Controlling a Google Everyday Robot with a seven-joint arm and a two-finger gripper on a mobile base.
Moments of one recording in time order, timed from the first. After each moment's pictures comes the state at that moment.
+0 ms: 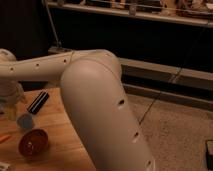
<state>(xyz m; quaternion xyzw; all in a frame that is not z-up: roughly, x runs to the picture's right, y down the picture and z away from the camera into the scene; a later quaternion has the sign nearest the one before) -0.406 0.087 0.654 -0.35 -0.06 0.11 0.93</state>
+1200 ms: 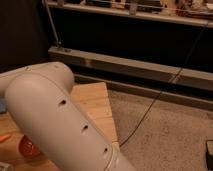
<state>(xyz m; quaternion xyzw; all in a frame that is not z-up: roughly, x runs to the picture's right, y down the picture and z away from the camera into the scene) -0.550 0.164 0.640 -0.33 -0.14 -0.12 0.93</state>
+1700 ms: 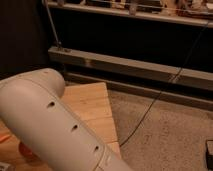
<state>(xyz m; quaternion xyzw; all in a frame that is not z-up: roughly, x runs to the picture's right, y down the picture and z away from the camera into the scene) -0.587 0.200 0.650 -0.32 -0.19 -0.16 0.91</state>
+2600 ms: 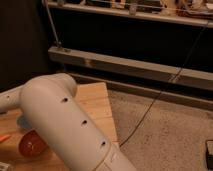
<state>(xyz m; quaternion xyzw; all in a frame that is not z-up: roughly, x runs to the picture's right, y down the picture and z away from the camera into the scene) -0.594 0.227 0.695 -0.35 -0.26 -0.11 0.90</state>
